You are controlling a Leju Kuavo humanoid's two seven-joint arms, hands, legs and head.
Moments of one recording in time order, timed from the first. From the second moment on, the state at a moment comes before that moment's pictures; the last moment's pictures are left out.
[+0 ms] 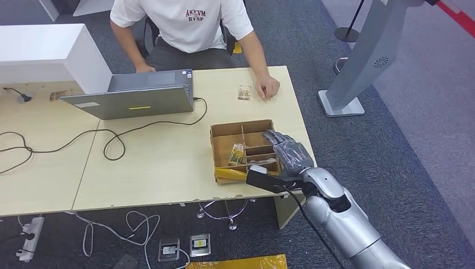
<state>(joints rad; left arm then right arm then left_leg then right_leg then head) -0.19 0.19 -0.46 -0.23 -0.15 0.36 -0.10 -0.38 -0.28 0.57 -1.34 0.86 0.12 0.07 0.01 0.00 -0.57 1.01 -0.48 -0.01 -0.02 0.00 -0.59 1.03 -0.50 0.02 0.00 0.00</state>
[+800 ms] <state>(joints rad) -0.20 0.19 -0.46 -0.23 -0.16 0.36 -0.10 -0.41 -0.23 0.57 -1.26 0.86 0.10 0.03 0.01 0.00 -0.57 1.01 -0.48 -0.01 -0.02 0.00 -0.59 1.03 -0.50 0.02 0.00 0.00</state>
